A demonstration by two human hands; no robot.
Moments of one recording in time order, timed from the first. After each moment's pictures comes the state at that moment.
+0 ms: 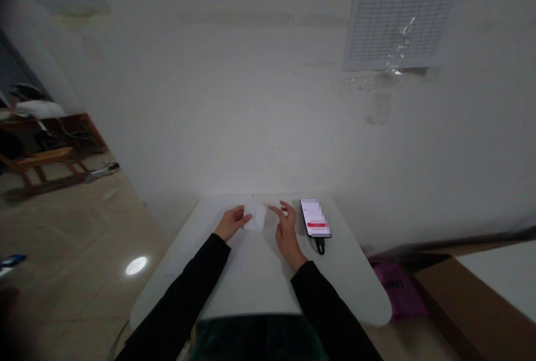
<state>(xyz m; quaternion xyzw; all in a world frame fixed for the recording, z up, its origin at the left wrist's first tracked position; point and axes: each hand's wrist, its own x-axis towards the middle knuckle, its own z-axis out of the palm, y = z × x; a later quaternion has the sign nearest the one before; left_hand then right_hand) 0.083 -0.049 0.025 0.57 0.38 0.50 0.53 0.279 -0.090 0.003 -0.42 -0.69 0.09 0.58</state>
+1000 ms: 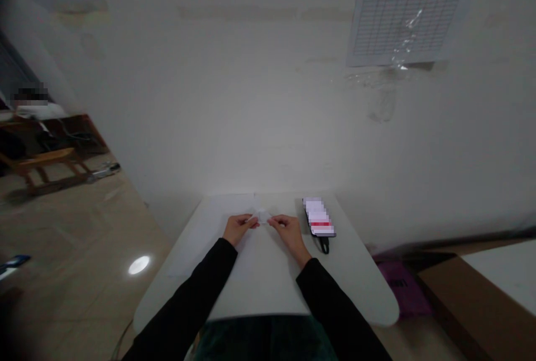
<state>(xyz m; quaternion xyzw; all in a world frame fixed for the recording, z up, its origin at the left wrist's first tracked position) 0.094 -0.053 0.012 0.60 0.43 0.50 0.46 0.278 -0.064 -0.014 -0.45 -0.58 0.37 0.57</state>
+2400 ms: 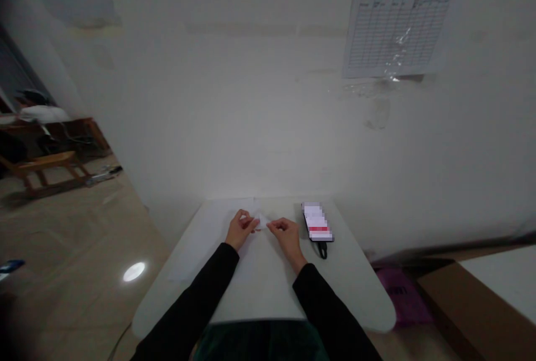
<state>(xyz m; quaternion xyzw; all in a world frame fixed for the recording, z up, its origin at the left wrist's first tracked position) 0.104 -0.058 0.014 0.54 0.39 0.56 0.49 0.266 -0.073 -0.006 -0.46 -0.53 0.36 0.62</state>
